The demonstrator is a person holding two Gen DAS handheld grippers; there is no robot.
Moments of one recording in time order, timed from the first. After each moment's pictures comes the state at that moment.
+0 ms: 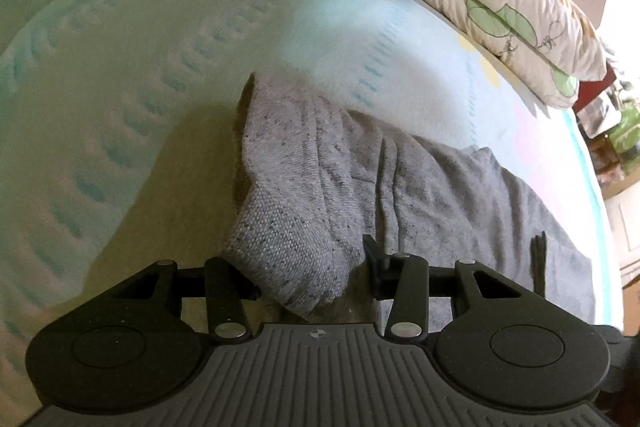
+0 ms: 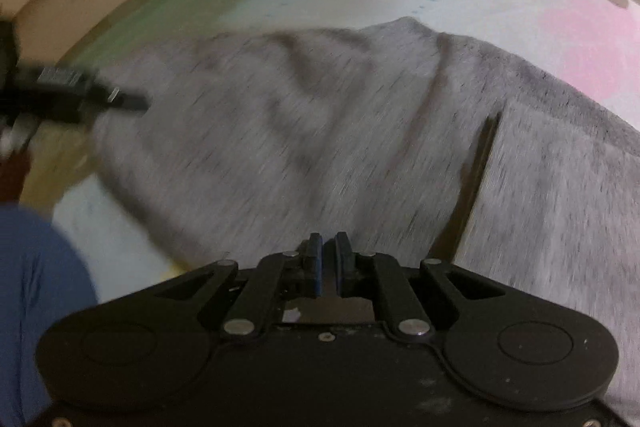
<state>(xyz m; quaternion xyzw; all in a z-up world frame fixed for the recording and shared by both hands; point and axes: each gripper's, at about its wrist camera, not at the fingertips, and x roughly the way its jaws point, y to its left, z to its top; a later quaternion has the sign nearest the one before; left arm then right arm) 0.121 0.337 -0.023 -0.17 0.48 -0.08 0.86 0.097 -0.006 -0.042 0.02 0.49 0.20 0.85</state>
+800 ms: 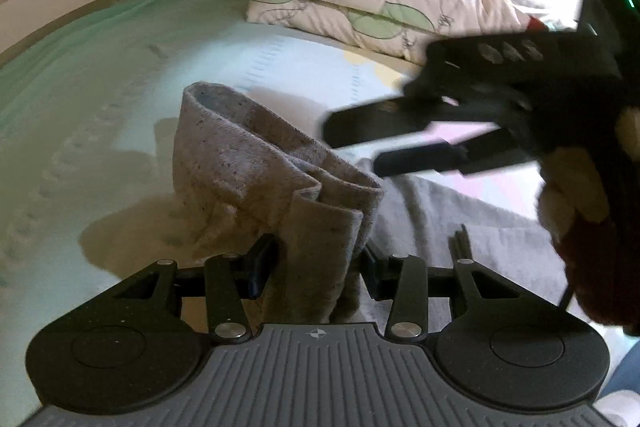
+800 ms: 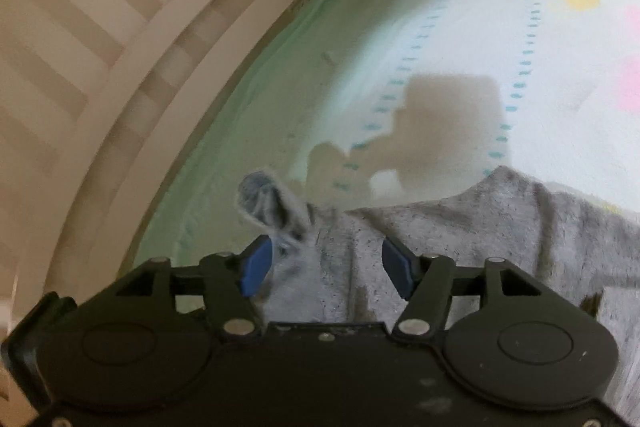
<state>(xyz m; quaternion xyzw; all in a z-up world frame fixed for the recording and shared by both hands) 0.111 0.210 0.013 -0.06 0.38 -0.15 0.91 0.214 0.002 0.041 0.22 0.46 0.25 0.82</state>
